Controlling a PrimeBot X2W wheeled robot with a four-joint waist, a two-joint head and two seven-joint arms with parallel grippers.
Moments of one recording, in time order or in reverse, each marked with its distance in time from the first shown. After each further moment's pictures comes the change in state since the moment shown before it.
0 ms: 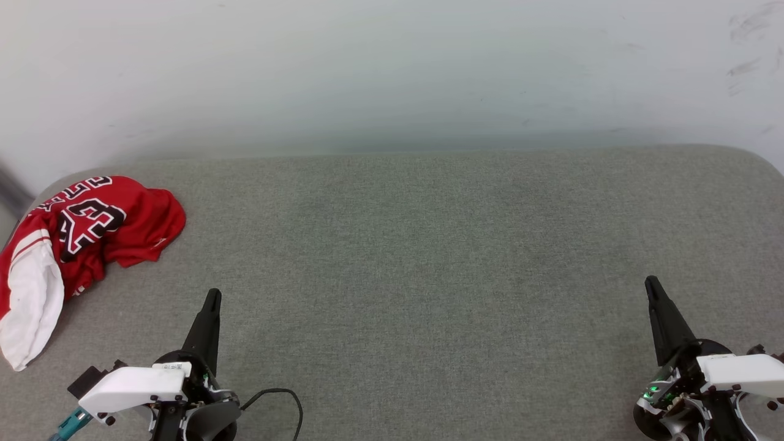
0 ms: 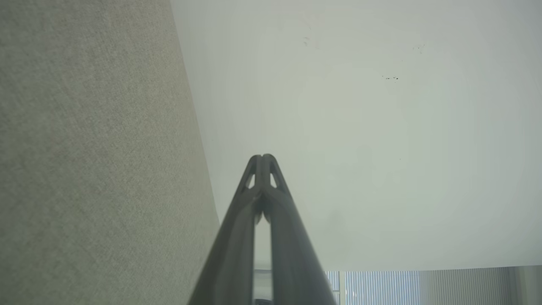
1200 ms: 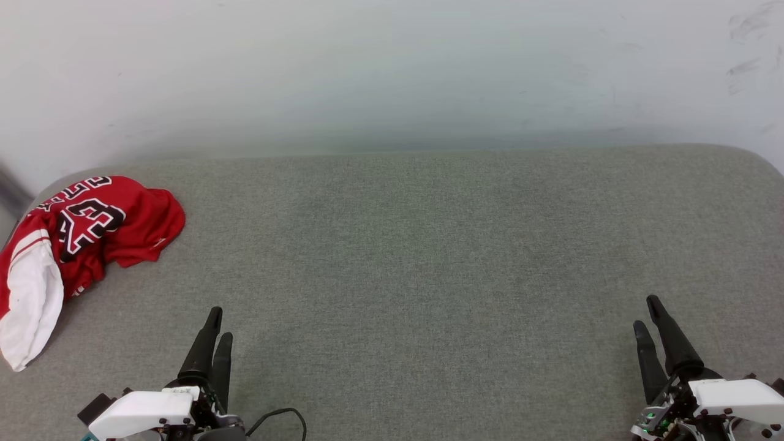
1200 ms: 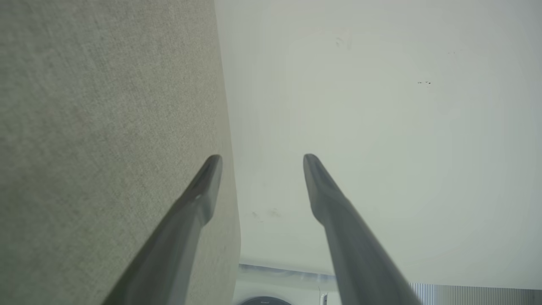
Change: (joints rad) left arm 0.043 -0.005 -0.007 0.043 0.000 0.001 -0.004; right arm 0.046 0.000 0.003 0.043 -0.001 0.000 -0.004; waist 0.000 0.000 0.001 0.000
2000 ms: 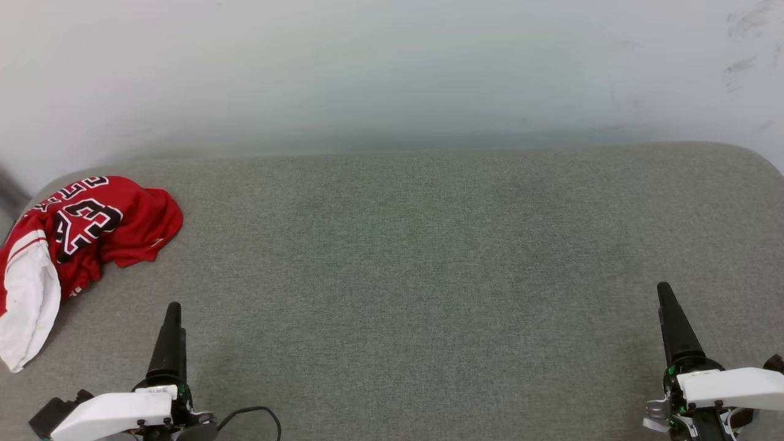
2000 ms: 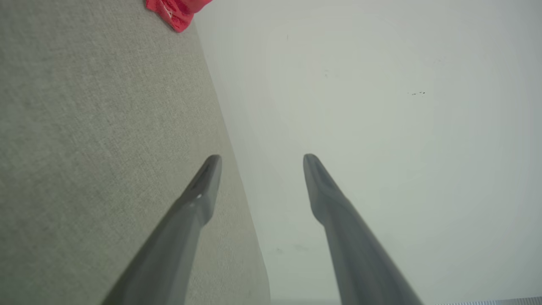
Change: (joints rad) left arm 0.018 0.000 0.060 -0.057 0.165 0.000 -0.110; right arm 0.001 0.001 -0.002 -0.051 -0.308 0.000 -0.111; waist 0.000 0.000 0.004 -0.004
